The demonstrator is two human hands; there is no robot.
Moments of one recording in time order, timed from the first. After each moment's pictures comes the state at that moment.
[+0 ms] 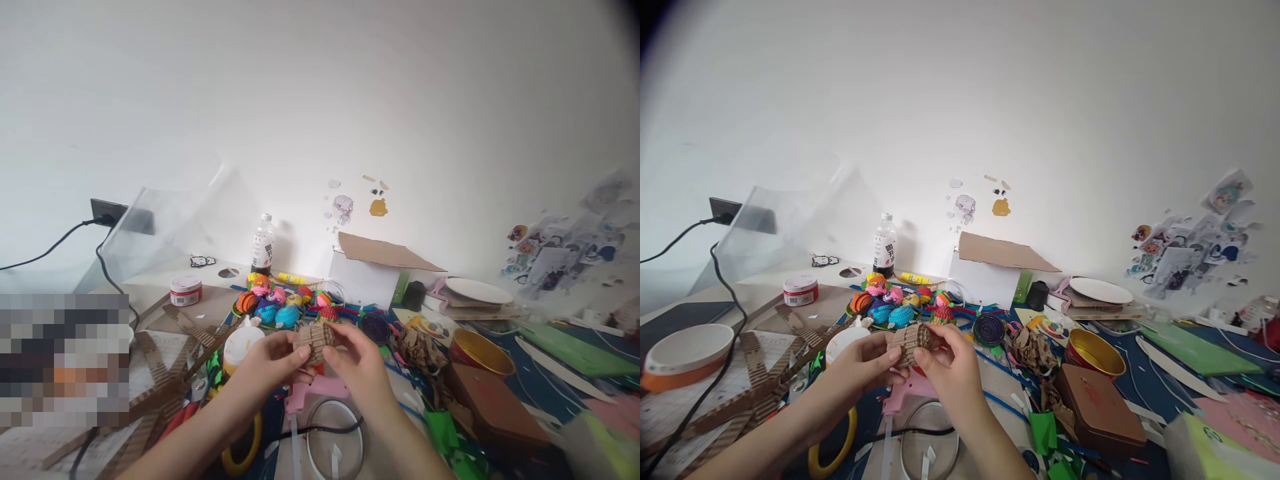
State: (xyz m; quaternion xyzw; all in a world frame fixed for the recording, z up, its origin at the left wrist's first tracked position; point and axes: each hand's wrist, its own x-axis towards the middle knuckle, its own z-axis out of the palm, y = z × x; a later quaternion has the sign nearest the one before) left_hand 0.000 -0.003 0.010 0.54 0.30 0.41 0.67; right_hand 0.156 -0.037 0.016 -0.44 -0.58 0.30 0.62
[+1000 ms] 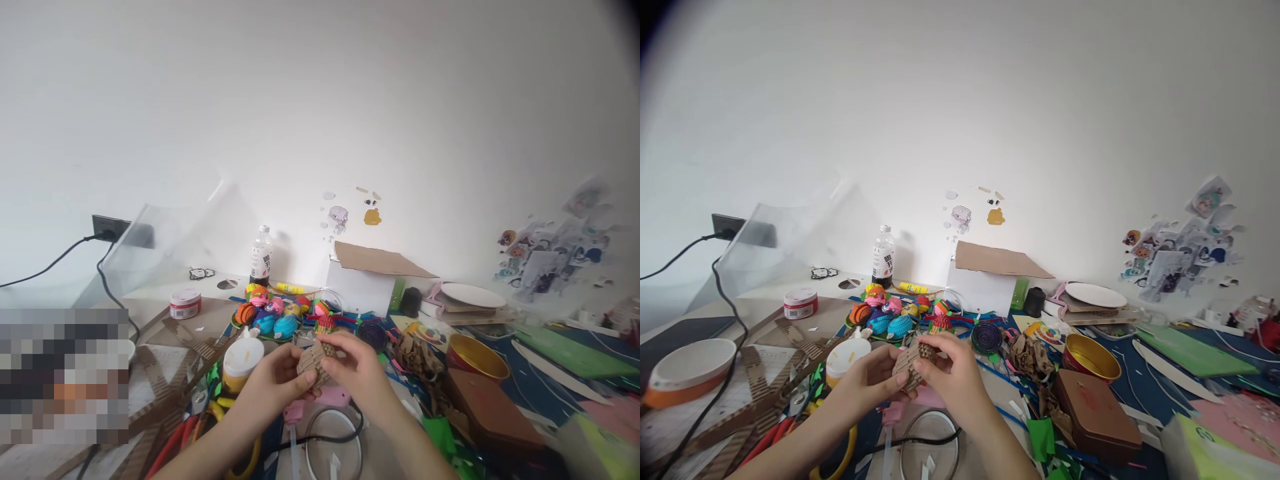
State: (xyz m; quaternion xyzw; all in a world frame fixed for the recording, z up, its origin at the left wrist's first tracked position) left_hand 0.008 0.002 -0.010 0.56 0.25 0.41 0.67; right_hand 0.167 -0.040 0.022 -0.44 -0.65 0.28 0.55
